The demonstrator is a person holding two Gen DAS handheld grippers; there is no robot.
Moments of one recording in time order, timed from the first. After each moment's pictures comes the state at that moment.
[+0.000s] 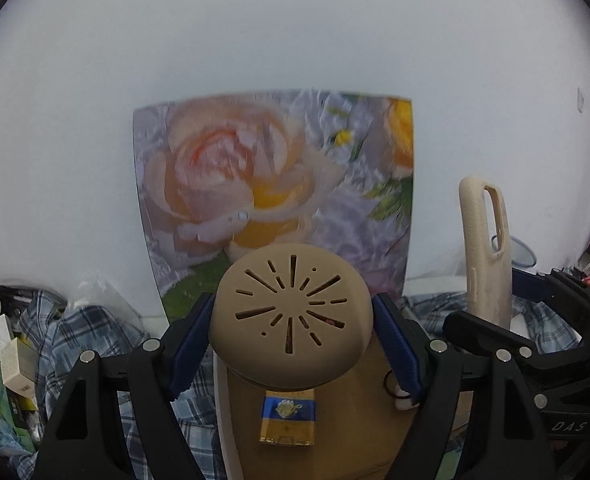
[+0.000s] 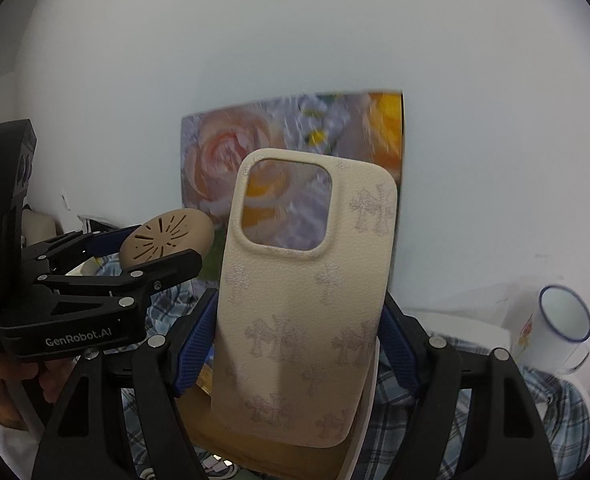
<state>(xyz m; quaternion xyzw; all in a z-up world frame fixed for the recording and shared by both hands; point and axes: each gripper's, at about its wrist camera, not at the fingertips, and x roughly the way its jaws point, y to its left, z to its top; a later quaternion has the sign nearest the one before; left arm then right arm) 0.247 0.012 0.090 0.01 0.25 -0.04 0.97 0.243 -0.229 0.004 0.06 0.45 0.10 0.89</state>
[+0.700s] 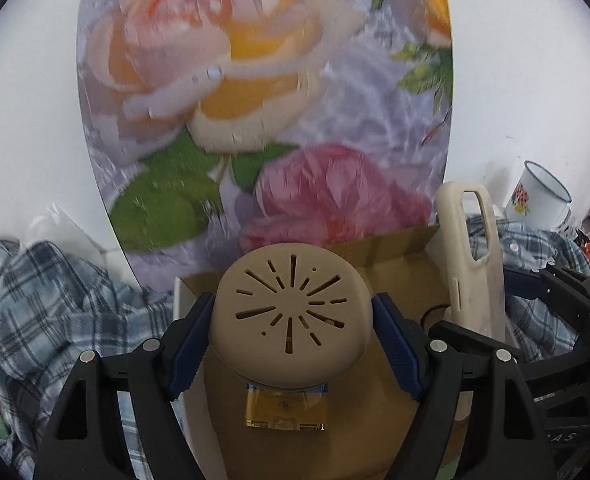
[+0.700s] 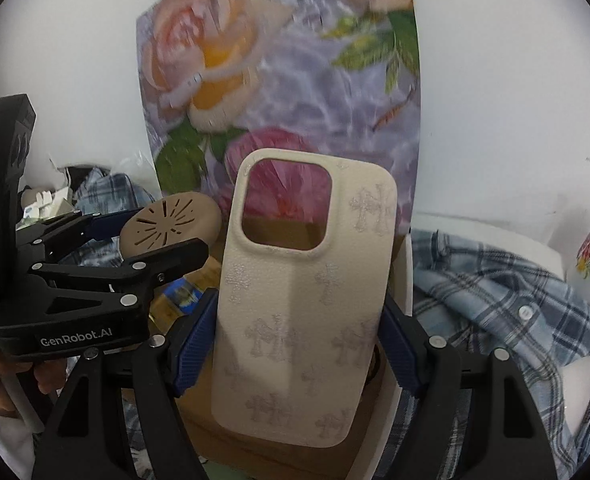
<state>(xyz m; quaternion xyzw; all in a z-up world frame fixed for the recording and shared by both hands) 0.298 0.006 0.005 0.02 0.38 -0.05 0.92 0.249 -0.231 -0.094 0.09 0.57 0.11 0.81</state>
